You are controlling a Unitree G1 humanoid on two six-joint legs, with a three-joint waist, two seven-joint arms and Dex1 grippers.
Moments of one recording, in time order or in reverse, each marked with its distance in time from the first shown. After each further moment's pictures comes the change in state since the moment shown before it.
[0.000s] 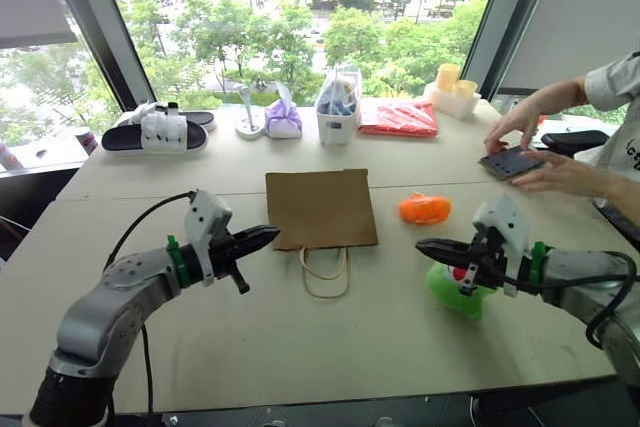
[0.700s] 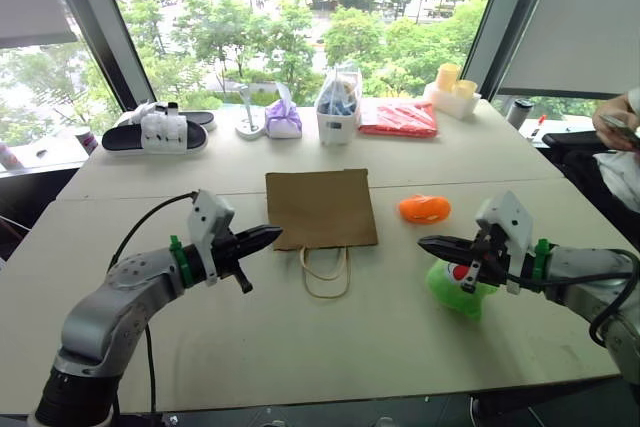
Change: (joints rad) left arm -0.006 -0.027 -0.007 0.000 0.001 0.010 0.011; right arm -0.007 -0.002 0.004 0.003 0.002 -0.001 -0.005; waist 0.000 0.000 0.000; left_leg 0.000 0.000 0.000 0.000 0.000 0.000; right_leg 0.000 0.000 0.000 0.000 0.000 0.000
